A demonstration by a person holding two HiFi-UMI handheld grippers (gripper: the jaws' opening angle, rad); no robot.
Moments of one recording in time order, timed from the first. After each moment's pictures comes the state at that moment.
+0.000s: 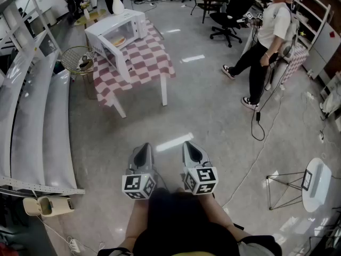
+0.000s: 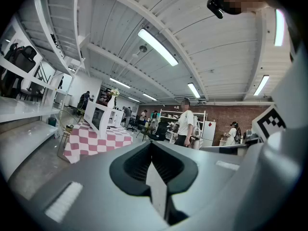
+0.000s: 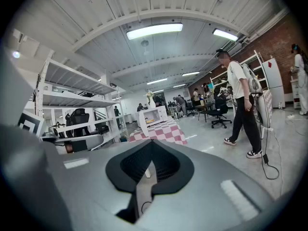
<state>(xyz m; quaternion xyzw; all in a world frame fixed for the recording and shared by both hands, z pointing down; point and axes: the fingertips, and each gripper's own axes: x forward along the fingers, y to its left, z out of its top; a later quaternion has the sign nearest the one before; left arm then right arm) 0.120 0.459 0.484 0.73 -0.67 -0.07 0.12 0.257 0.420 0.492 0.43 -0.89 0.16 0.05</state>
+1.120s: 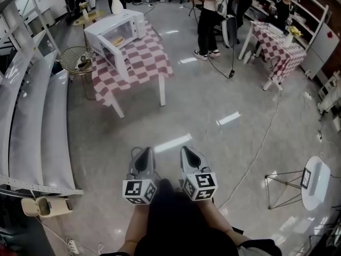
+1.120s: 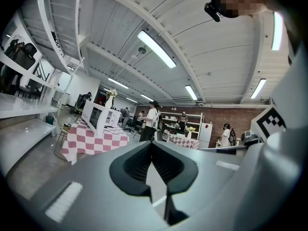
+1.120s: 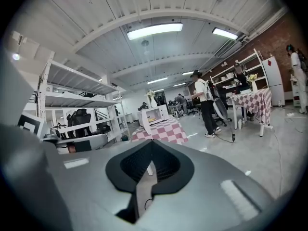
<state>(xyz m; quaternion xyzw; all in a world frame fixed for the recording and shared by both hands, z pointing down) 0.133 0.483 0.482 0.74 -0.66 -0.08 0.11 0.255 0.451 0.494 0.43 -0.89 0.17 0.05</state>
